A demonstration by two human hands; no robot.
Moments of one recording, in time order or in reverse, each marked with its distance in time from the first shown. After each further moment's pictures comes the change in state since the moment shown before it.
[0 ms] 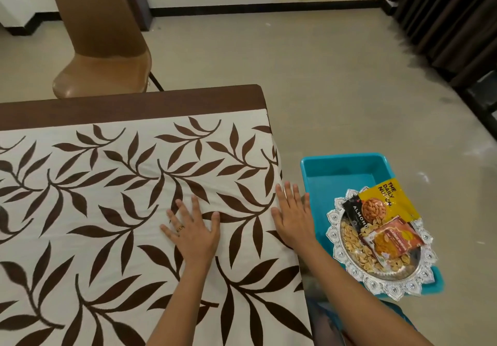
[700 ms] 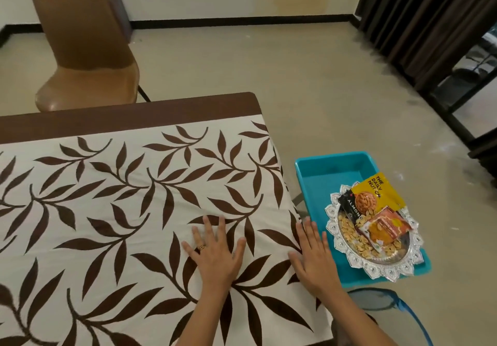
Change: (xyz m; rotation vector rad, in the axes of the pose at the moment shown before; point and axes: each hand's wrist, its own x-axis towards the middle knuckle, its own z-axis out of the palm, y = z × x) left_hand -0.047 -0.020 -0.004 -0.024 -0.046 0.266; right_hand -0.119 -0.015 0.003 0.017 -0.006 0.118
